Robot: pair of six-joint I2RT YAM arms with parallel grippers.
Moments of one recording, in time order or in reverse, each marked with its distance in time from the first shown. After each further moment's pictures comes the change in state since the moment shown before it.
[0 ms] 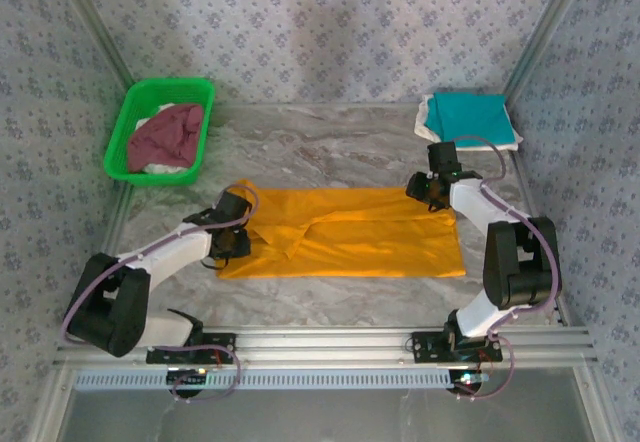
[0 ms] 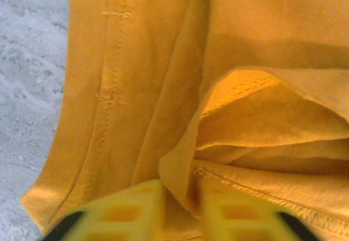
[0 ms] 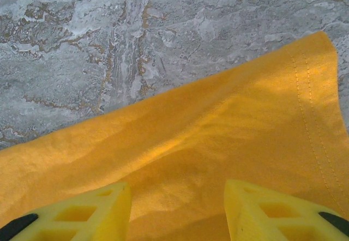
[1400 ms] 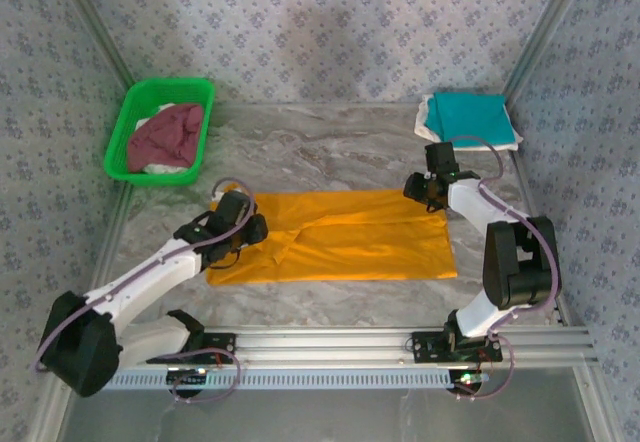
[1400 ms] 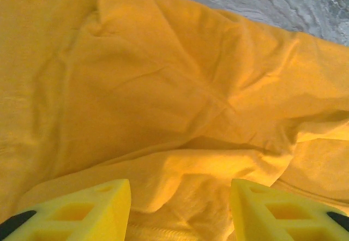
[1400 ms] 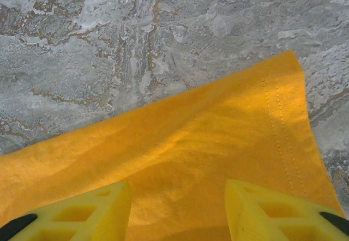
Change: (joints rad) left arm -0.159 -0.202 0.029 0.094 -0.047 -0.224; right arm 0.019 0.004 0.000 0.003 -0.007 -0.004
